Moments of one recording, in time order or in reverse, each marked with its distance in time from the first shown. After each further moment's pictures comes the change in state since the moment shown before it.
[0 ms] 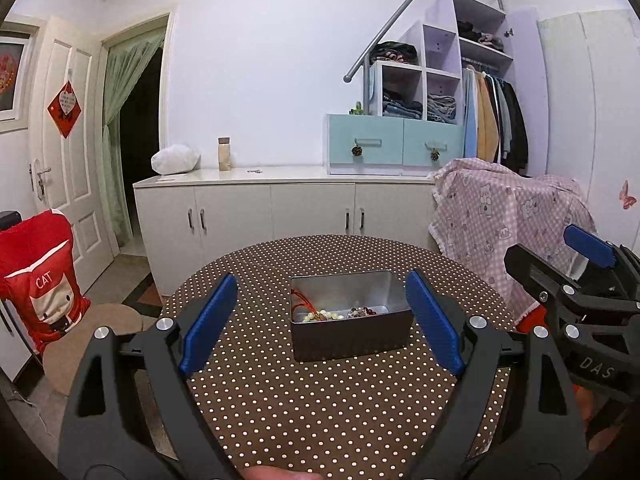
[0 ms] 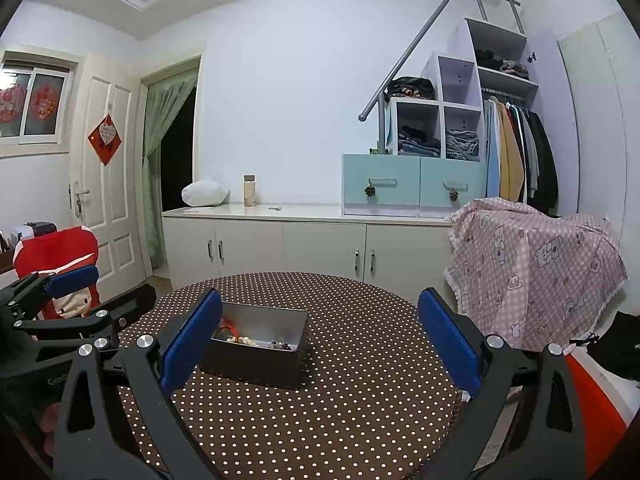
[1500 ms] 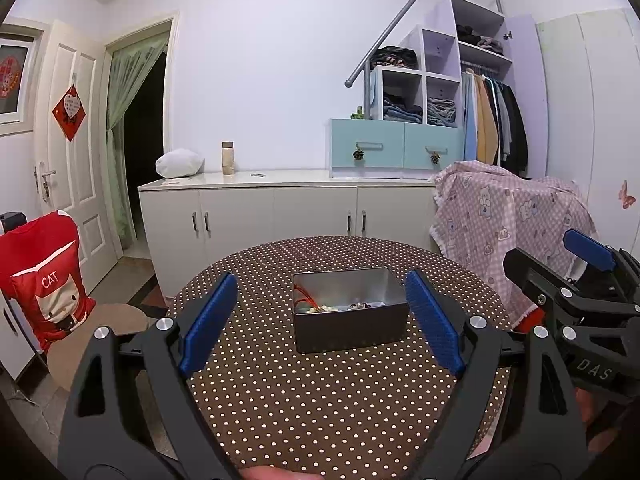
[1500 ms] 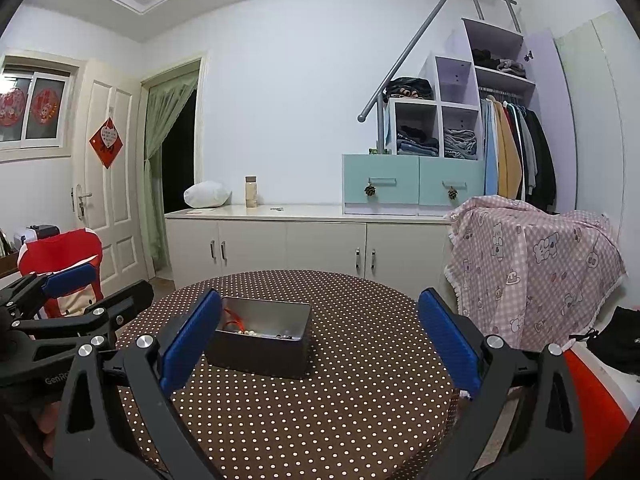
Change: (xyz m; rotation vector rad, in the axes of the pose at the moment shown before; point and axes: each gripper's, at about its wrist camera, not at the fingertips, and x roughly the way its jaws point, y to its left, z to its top) left arm -0.015 0.003 -0.005 0.003 -0.010 0.006; right arm -0.013 0.003 -0.004 0.012 0.001 0.001
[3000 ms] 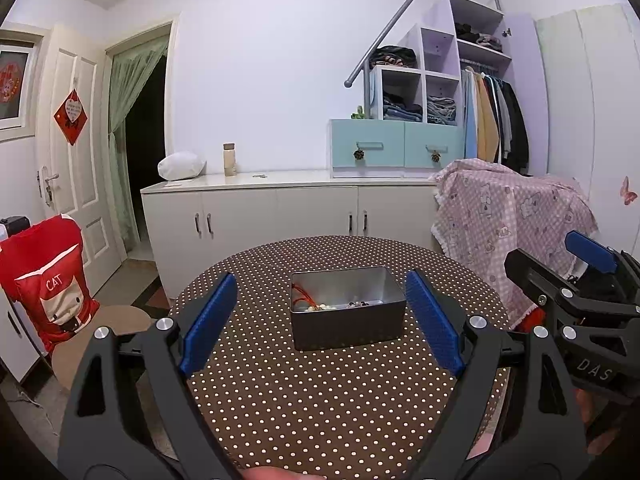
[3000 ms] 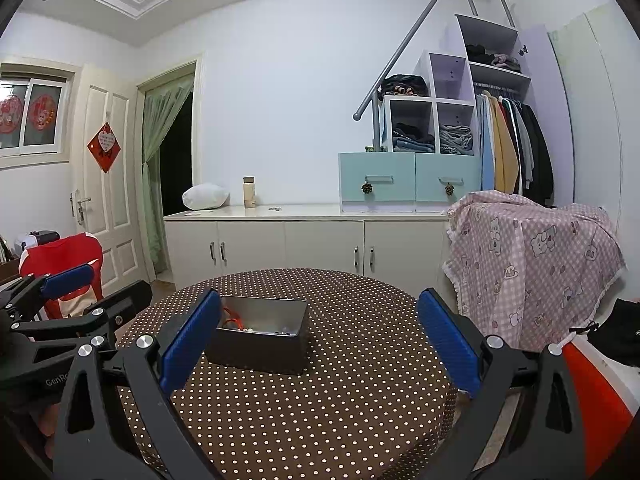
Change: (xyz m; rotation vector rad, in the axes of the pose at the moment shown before) left arm -0.008 -0.003 0.005 0.015 0.001 0.014; right arm -0.007 -0.006 -0.001 0.023 0.005 -0.001
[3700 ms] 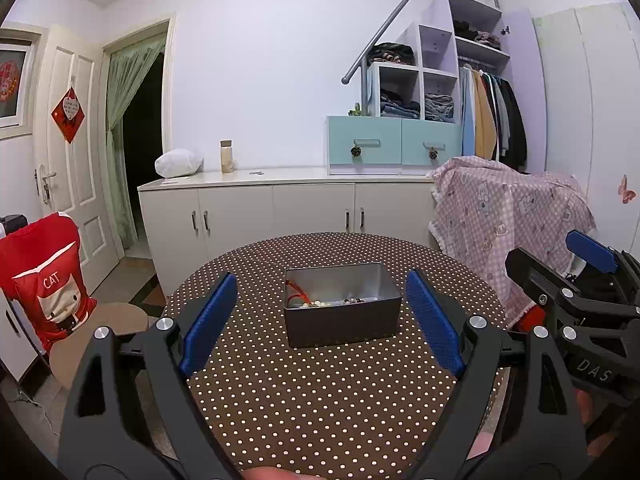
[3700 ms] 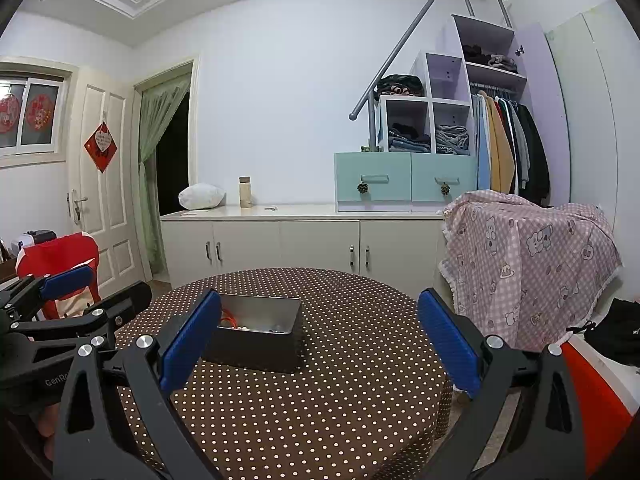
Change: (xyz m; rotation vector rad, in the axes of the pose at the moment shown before) left arm 0.003 -0.006 -0.001 0.001 0.008 -0.006; right arm -0.004 0.001 -0.003 0.003 -0.002 -0.014
